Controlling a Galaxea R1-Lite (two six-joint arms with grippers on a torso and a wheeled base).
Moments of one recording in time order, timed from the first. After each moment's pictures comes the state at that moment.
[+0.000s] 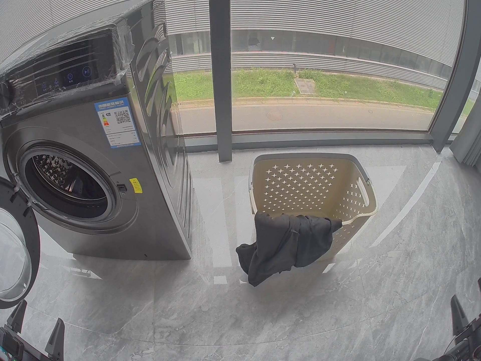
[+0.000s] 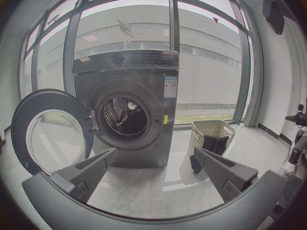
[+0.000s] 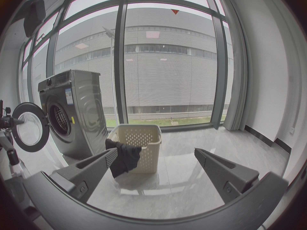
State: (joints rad) left arm 0.00 0.02 -0.02 0.00 0.00 -0.02; right arm -0.01 0.01 -0.03 -0.03 0.00 0.00
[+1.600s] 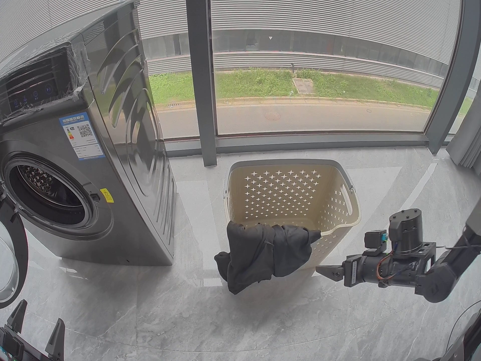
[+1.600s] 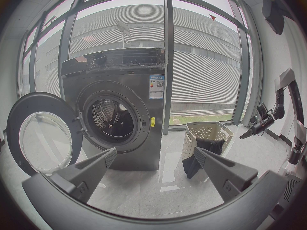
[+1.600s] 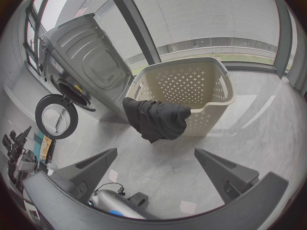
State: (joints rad) left arm 0.00 0.02 -0.02 0.00 0.00 -0.02; right arm 0.42 1.87 -0.40 -0.88 0.14 0.22
